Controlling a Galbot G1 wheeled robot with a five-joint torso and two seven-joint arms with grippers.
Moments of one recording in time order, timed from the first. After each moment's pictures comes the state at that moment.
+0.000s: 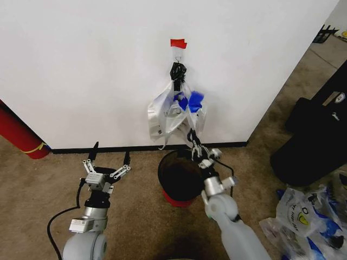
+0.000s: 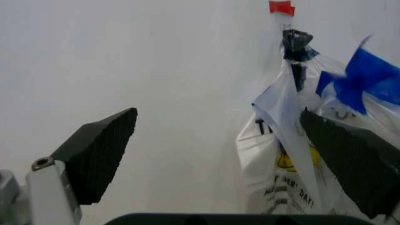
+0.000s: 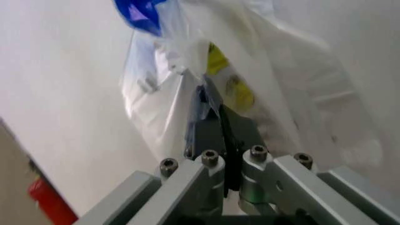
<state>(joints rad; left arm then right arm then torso) 1.53 -1.46 -0.62 -2.08 -0.10 -0.51 0.15 -1.17 1.40 0.28 1.64 0.73 0.32 -0.36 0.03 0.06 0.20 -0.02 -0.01</state>
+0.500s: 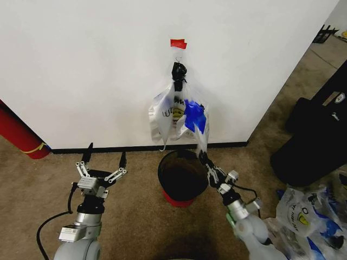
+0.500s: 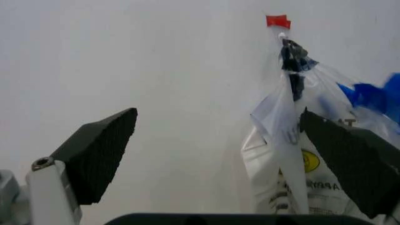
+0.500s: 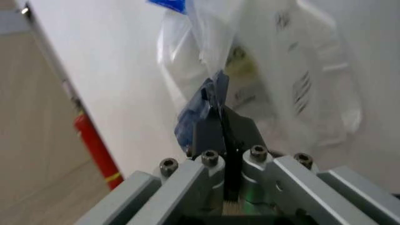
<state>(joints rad) 1.59 -1.43 -0.63 -2.13 -0.13 -0.52 0.15 -1.29 1.32 0.46 1.58 0.72 0.31 -0.76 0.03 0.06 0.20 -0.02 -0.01</state>
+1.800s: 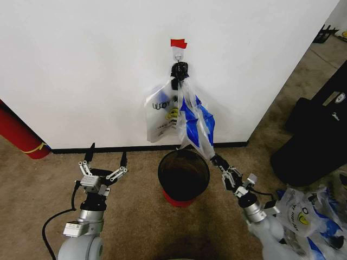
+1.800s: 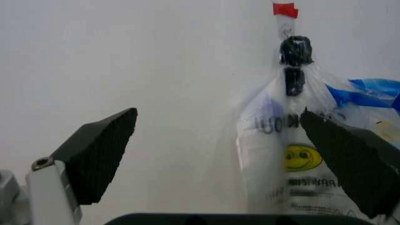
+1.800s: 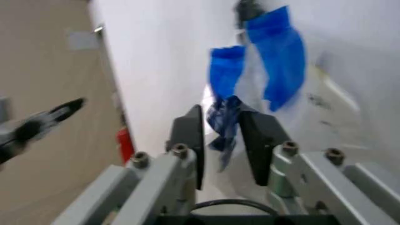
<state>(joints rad) 1.53 -1.43 -0.62 -2.06 -0.14 -0.53 0.15 -1.24 1.28 0.60 1.54 0.84 0.33 -1.12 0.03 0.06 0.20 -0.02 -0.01</state>
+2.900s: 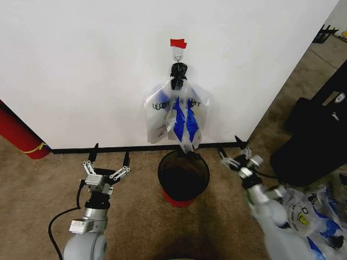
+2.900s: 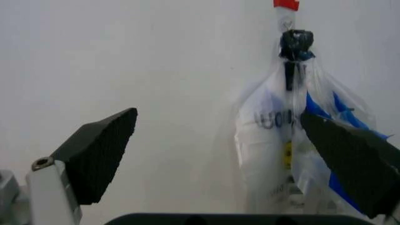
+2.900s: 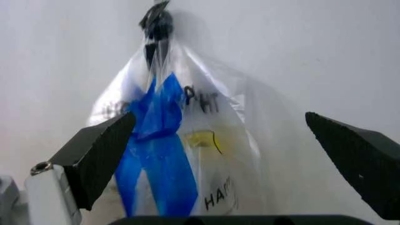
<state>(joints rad) 1.49 -1.44 -0.61 -2.02 -0.12 -0.53 0.15 -1.07 1.30 0.39 1.54 0.48 0.56 -0.40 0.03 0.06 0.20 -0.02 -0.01</state>
